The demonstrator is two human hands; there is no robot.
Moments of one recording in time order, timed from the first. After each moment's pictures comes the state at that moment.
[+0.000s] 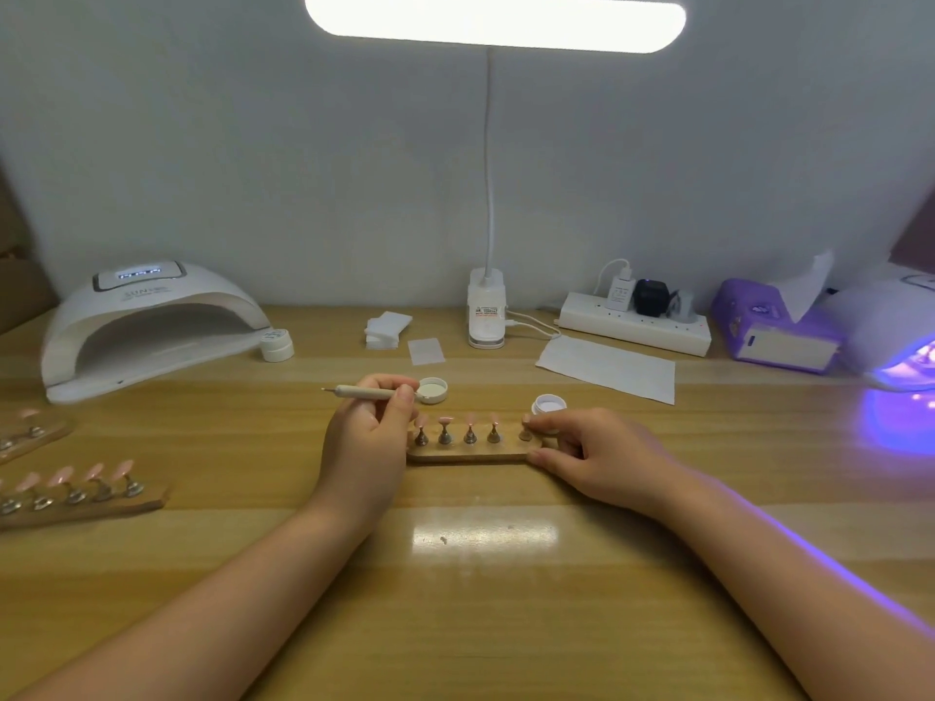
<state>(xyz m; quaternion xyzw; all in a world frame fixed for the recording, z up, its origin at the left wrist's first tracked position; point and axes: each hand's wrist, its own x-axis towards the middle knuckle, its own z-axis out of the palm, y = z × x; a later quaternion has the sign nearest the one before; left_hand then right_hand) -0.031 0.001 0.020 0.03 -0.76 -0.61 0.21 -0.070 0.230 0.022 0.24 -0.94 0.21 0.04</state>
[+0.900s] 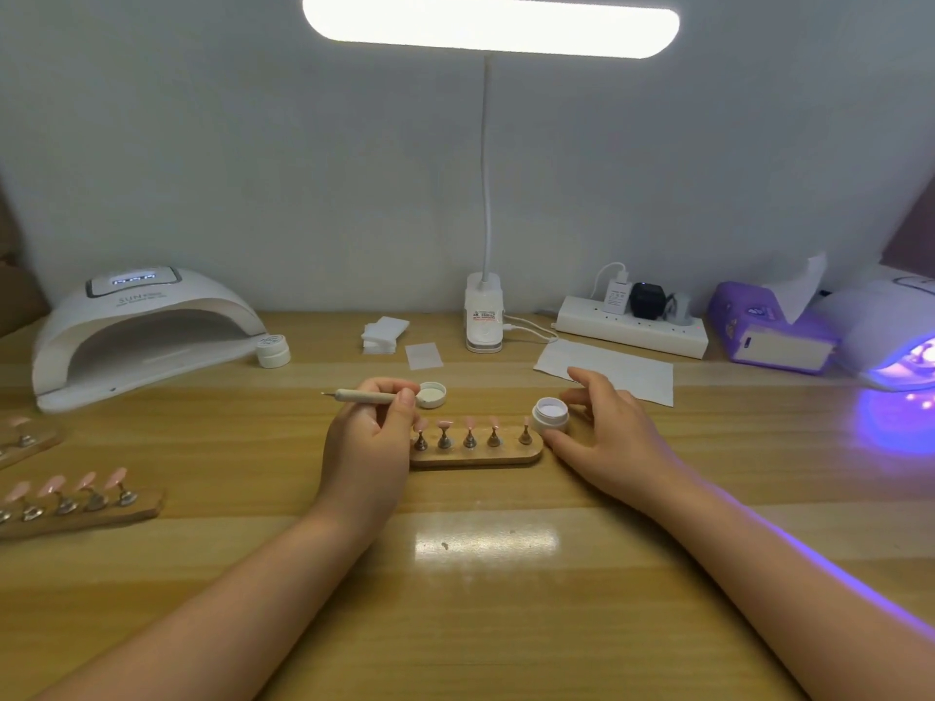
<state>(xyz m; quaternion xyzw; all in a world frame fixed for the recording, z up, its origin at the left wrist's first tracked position) -0.031 0.002 0.018 0.02 -0.77 -0.60 0.23 -0.080 0.233 0.009 0.11 -0.94 0.29 0.12</state>
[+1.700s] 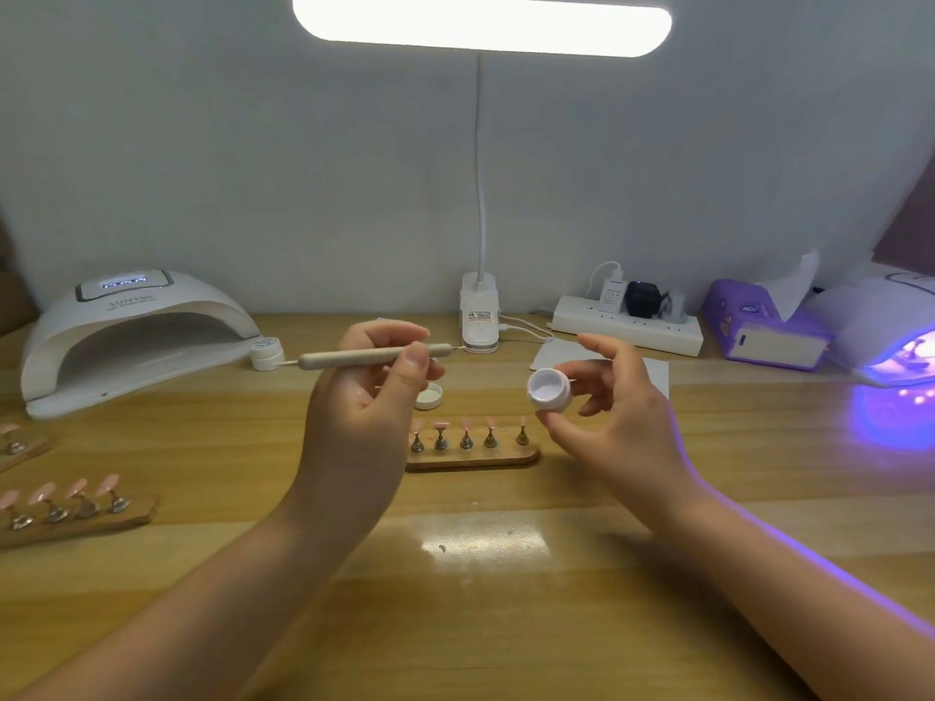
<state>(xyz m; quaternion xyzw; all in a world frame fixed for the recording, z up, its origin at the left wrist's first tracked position) -0.004 0.010 0.063 -0.11 -0.70 -0.66 0.27 -0.047 0.218 0.033 0.16 -0.85 0.44 0.25</state>
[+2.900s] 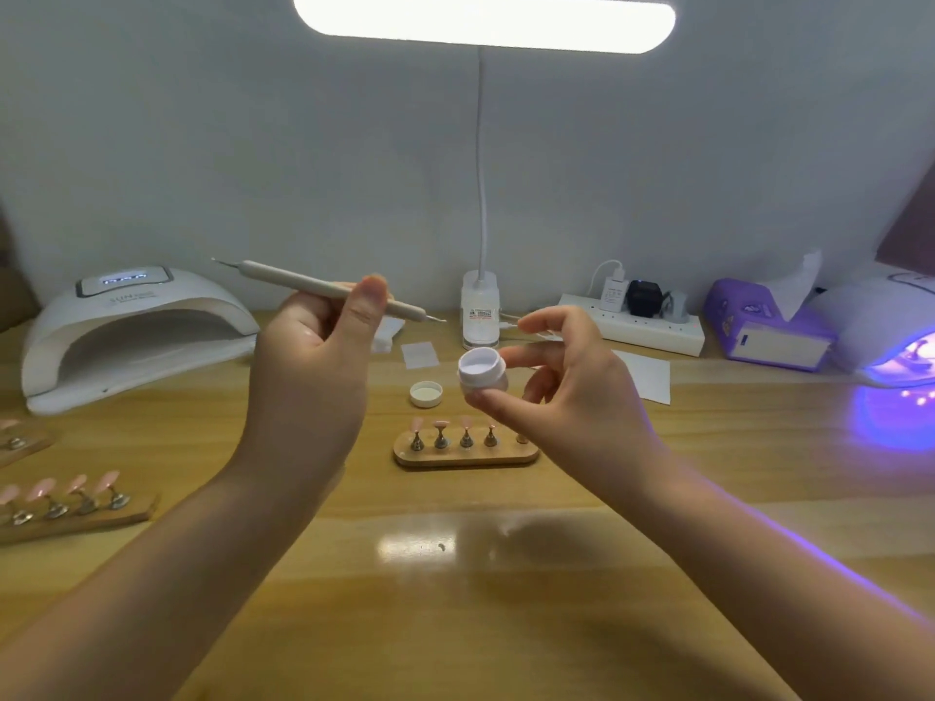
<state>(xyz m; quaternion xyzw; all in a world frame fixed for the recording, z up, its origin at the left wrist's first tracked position) -0.007 -0.003 0.095 -0.01 -0.68 -0.67 0.30 -0.027 0.180 0.075 0.22 -0.83 0.47 0.20</state>
